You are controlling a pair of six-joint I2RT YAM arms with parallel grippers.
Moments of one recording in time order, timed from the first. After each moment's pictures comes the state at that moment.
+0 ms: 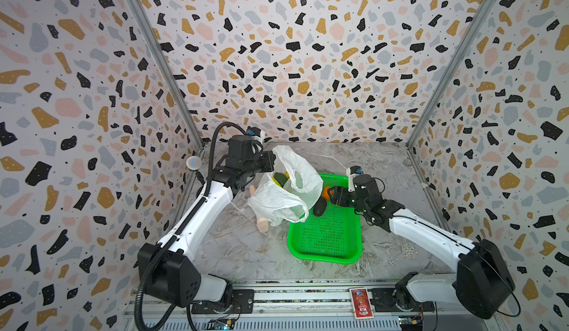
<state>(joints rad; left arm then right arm) -0.30 1.40 1.30 -0.40 0.28 -0.35 0.60 1.37 0.86 -0.16 -0.04 0.54</state>
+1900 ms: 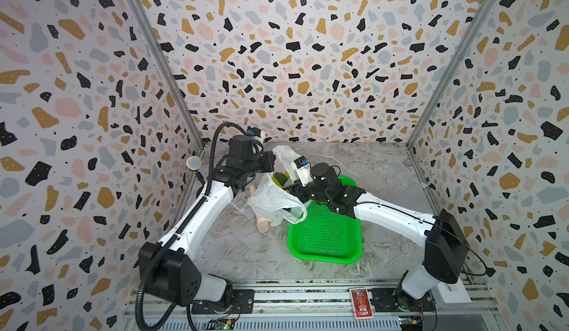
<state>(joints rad) -0.30 1.40 1.30 -0.40 0.27 -0.35 0.86 1.63 1.26 -0.11 -0.16 0.31</state>
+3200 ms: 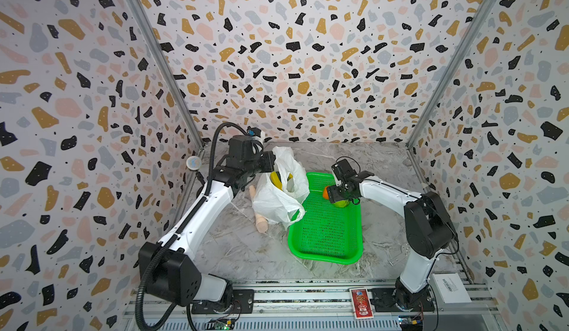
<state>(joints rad) -0.30 1.40 1.30 -0.40 0.27 -0.35 0.54 1.82 1.29 -0.61 0.14 0.19</state>
